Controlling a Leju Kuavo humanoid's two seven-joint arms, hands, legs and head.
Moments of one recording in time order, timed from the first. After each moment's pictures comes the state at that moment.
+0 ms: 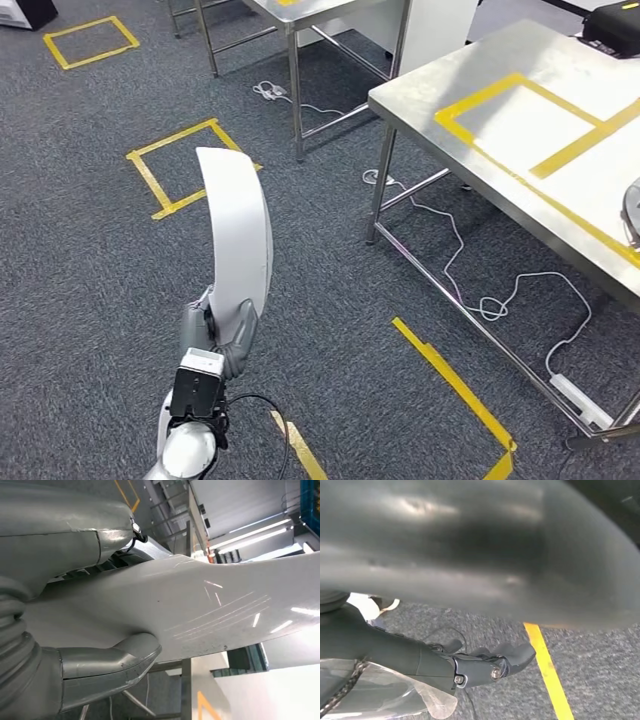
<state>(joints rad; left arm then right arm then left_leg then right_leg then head) 0.03 -0.18 -0.43 -1.44 -0.39 0.56 -0.50 -0.03 0.14 -0.55 -0.19 0.80 -0.13 -0.01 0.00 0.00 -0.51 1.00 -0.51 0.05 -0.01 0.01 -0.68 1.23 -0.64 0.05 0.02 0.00</state>
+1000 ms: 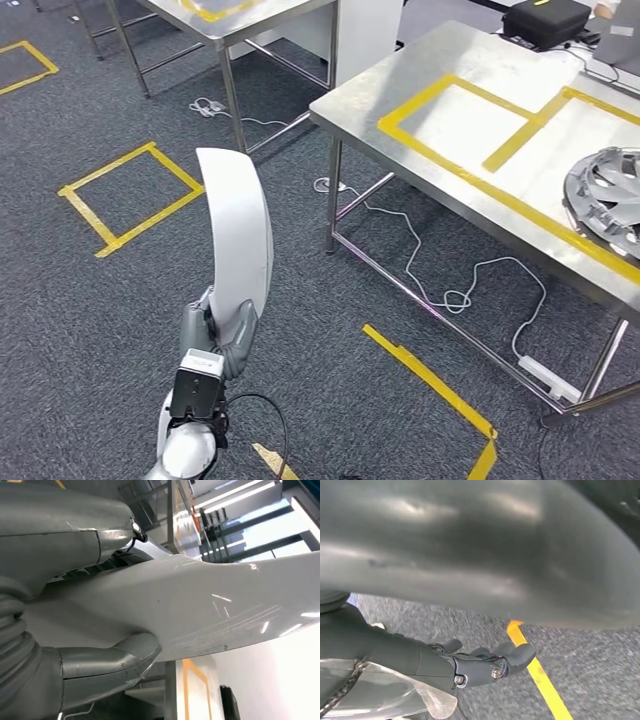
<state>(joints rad) 0.03 -0.18 -0.43 -1.44 -0.39 0.56 -0.51 -0.04 0.14 -0.58 -0.19 0.78 -0.10 -0.03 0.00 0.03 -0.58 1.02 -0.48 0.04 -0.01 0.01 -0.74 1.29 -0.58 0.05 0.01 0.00</state>
